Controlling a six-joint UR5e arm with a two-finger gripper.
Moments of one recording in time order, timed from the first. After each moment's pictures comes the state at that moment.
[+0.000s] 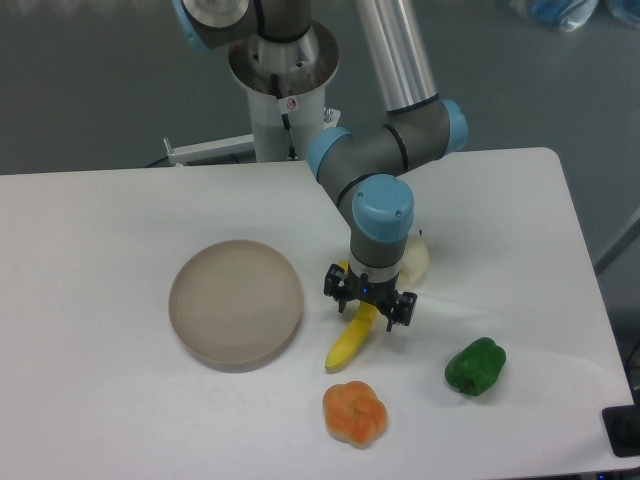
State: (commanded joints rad) arm 2.28 -2.05 -1.82 -0.73 1.51 0.89
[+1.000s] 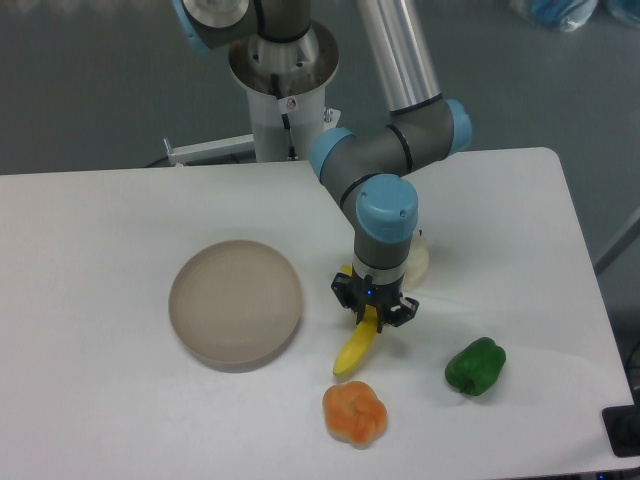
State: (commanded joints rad) arm 2.29 -2.03 -1.74 -0.74 1.53 0.93
